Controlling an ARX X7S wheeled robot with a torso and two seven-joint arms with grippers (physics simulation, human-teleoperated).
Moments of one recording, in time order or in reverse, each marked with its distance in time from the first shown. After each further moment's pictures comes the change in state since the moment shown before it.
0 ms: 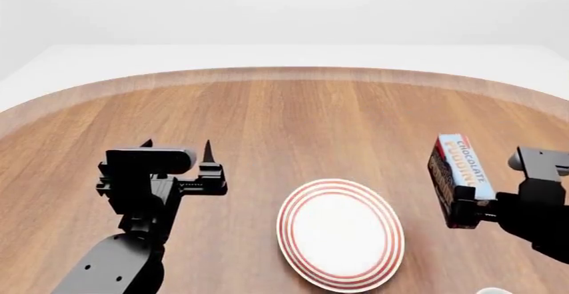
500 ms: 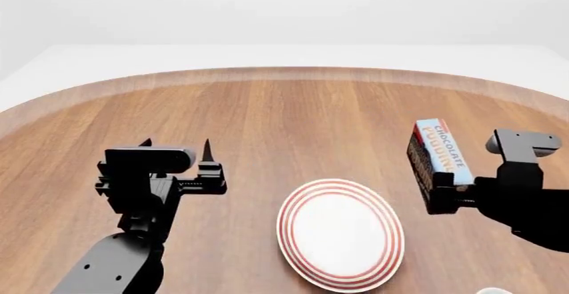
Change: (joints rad) left arm -0.001 0.005 -0.007 0.001 0.010 -0.004 0.008; right arm 0.055 -0.050 0.017 -0.120 0.063 0.110 0.105
